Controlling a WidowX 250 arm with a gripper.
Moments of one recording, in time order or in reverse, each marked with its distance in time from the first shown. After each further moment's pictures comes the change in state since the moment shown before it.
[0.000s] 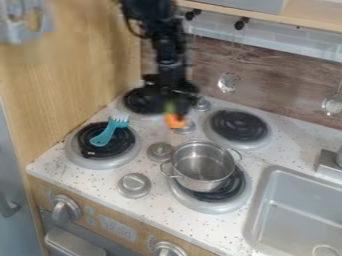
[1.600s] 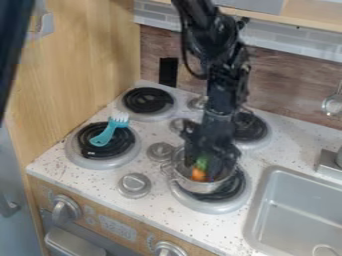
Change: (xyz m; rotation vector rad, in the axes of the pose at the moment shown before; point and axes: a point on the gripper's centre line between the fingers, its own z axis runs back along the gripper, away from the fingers) arm -0.062 -0.058 -0.038 0.050 0.312 -0.154
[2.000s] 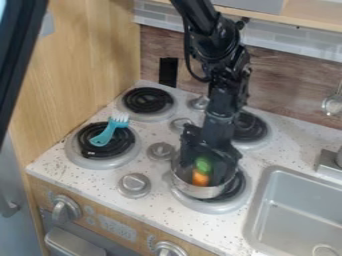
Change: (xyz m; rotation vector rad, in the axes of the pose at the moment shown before) arm -0.003 0.000 0.004 0.003 0.007 0.024
